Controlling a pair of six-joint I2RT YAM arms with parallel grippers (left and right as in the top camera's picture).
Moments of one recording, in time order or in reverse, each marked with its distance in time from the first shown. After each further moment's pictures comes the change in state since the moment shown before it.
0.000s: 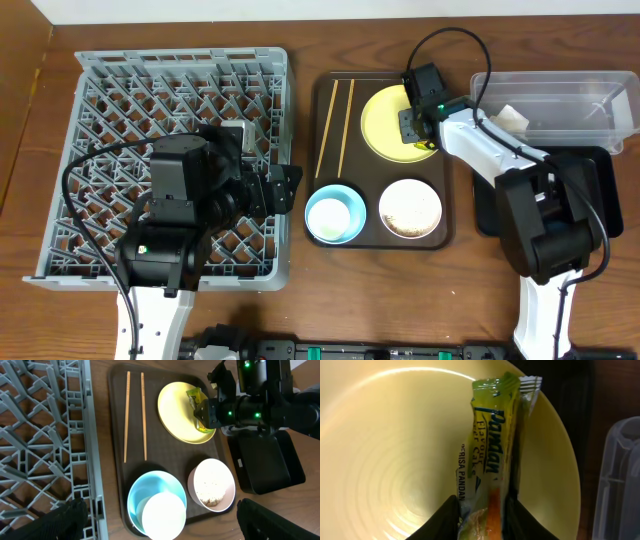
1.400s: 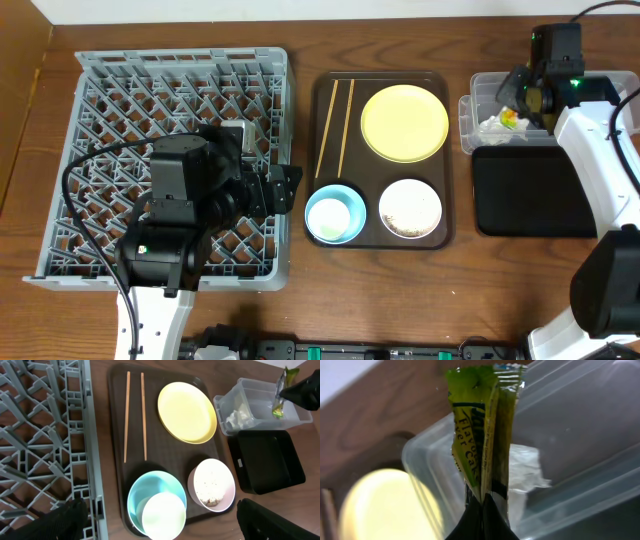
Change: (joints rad) left arm 0.000 0.000 0.000 0.000 0.000 0.000; right arm -0.338 -0.347 0.007 -0.230 -0.080 0.427
